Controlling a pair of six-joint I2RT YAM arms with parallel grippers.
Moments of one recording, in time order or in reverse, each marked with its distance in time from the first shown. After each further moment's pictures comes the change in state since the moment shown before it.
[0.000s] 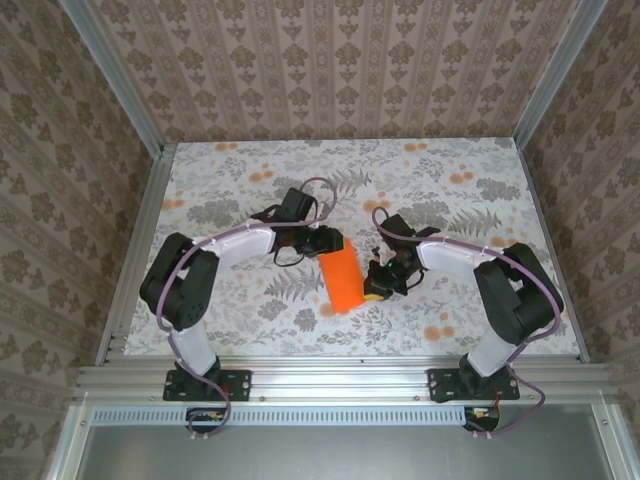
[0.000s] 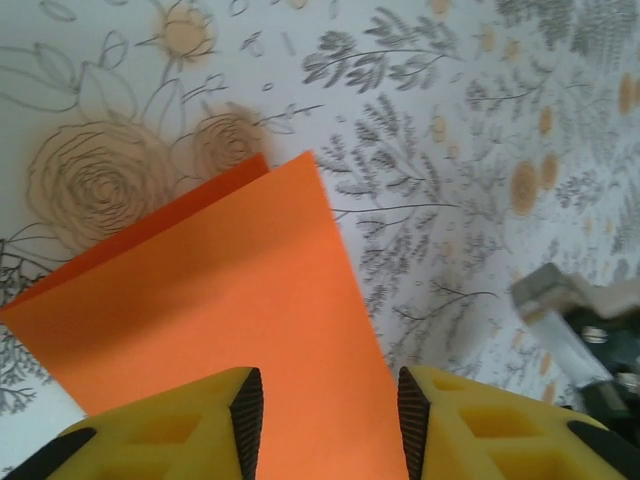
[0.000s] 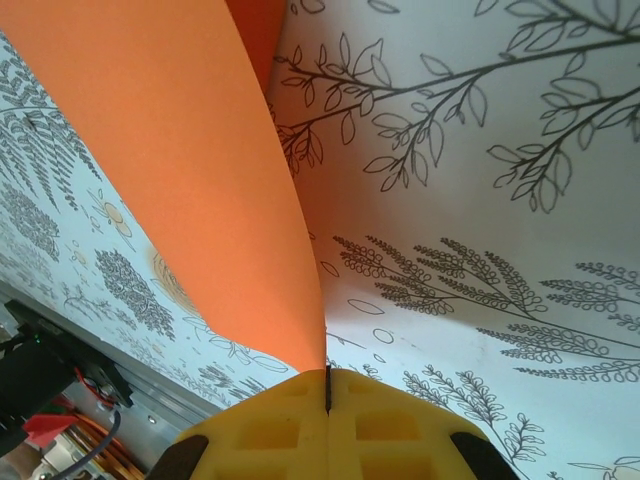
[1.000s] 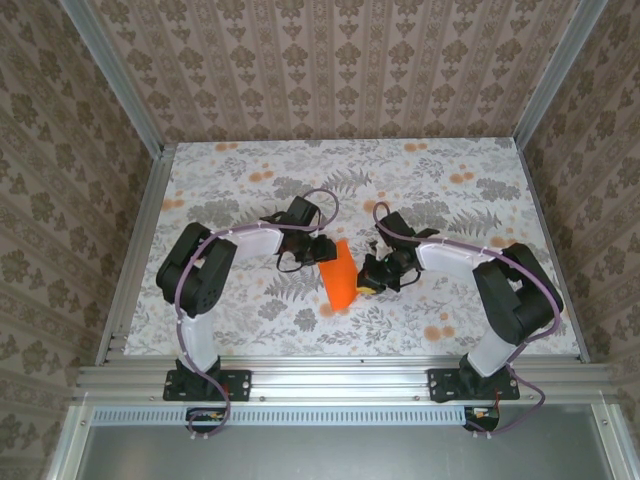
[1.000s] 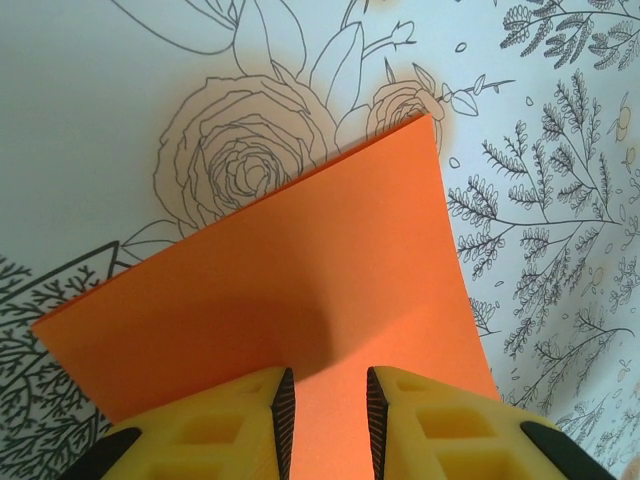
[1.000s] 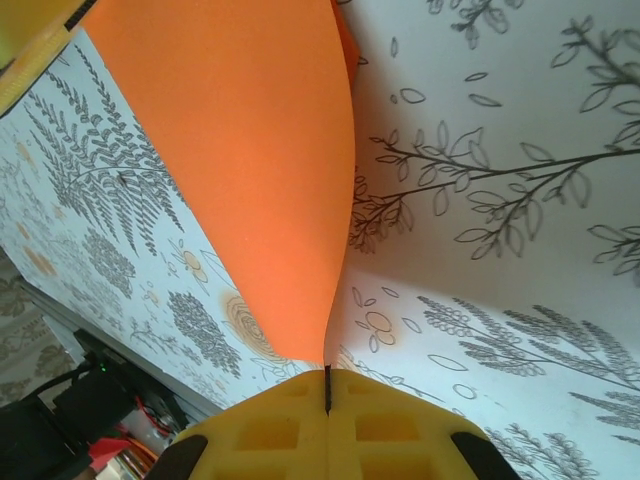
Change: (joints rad) left arm 0.006 0.116 -0.005 0.005 -0.066 -0.003; right arm 0.025 0.000 -0.011 0.154 -0.019 0.145
